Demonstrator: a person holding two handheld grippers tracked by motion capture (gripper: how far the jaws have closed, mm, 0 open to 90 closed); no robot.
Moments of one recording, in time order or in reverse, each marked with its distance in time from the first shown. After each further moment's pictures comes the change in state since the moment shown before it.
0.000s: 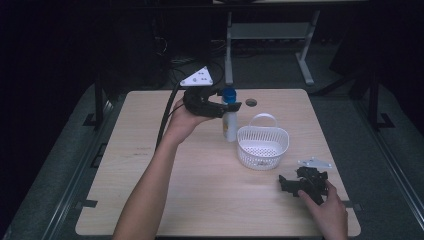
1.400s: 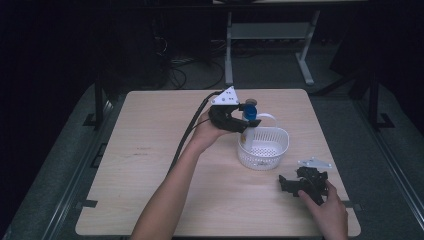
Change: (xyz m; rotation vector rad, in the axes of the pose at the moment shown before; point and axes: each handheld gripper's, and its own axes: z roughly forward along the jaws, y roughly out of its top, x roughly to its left) left arm -0.010 -0.044 0.069 0.036 -0.062 0.053; right arm 0.000 0.000 0.000 0.001 0.000 0.002
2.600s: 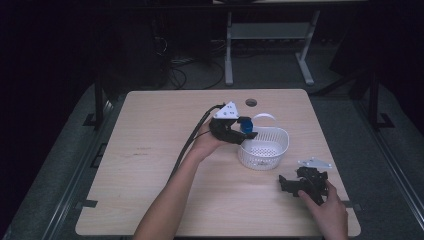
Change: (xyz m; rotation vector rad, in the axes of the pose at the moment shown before) left arm -0.005 -0.041 0.014 0.059 -0.008 -0.005; right arm 0.000 0.000 0.000 -0.001 0.000 -0.001
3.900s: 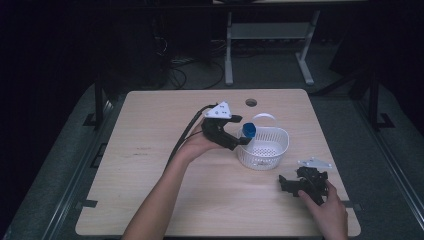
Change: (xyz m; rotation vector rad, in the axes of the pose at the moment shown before) left arm -0.007 0.004 -0.034 0.019 -0.015 -0.047; right arm 0.000 0.000 0.000 0.000 0.000 0.000
